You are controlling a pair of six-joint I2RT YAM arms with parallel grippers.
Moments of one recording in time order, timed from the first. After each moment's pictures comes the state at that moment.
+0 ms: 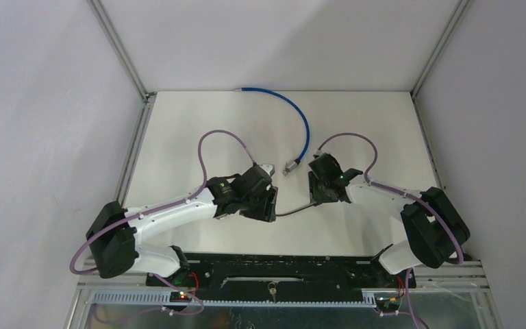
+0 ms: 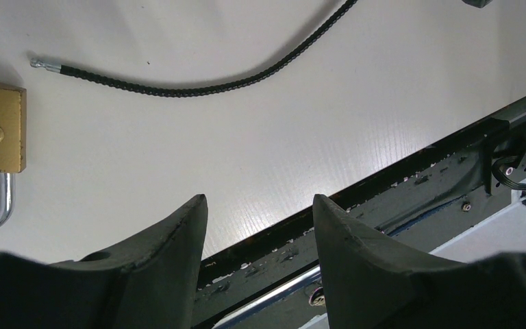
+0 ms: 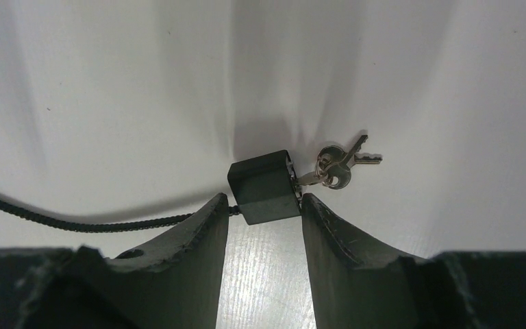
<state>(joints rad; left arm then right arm) -0.97 1.34 0.93 -0.60 -0.02 -0.67 0.63 1.48 0.78 -0.40 0.13 0.55</state>
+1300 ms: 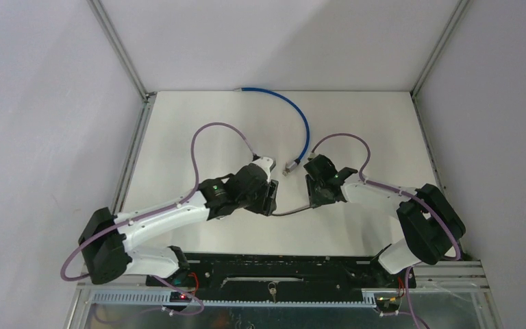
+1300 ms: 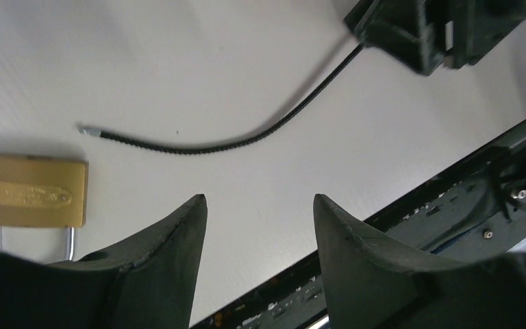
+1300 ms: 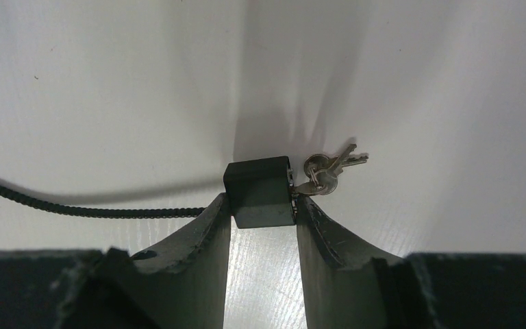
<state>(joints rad) -0.97 1.29 0.92 -0.52 -0.12 -0.54 0.67 1.52 0.82 -0.46 0.14 0.51</state>
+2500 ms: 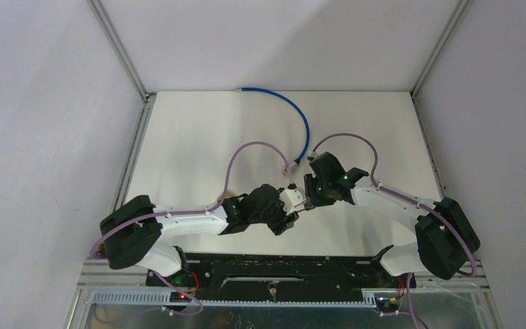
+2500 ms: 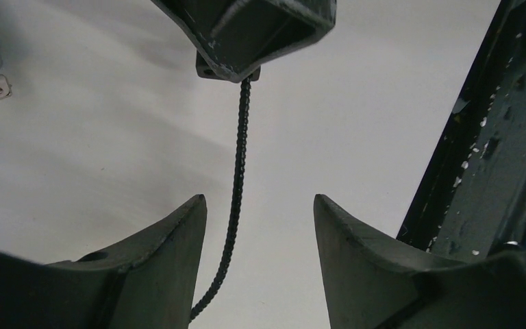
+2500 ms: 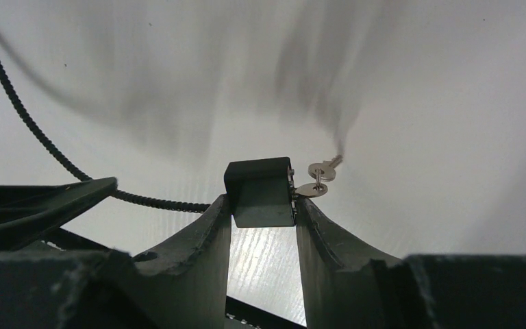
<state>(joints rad) -1.08 1.43 0.69 0.10 0.08 0.01 0.67 1.40 0.82 -0.51 -0.04 0.52</state>
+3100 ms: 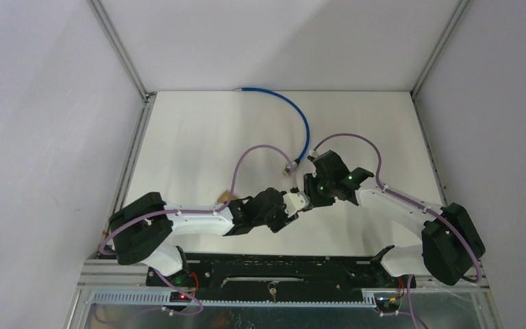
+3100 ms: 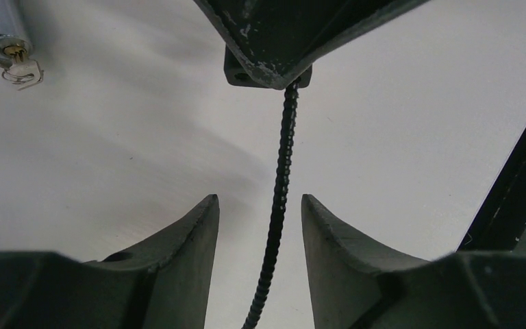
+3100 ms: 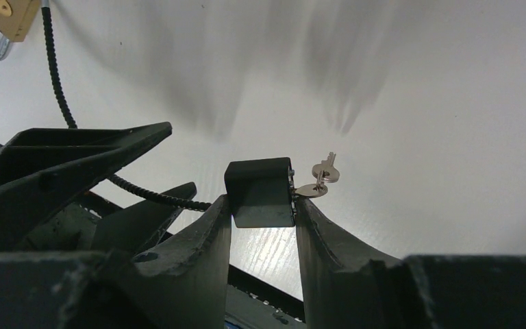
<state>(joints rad) -1.11 1.50 0.69 0.12 -0.05 0.09 0.65 1.35 0.82 -0.51 -0.16 0.52</state>
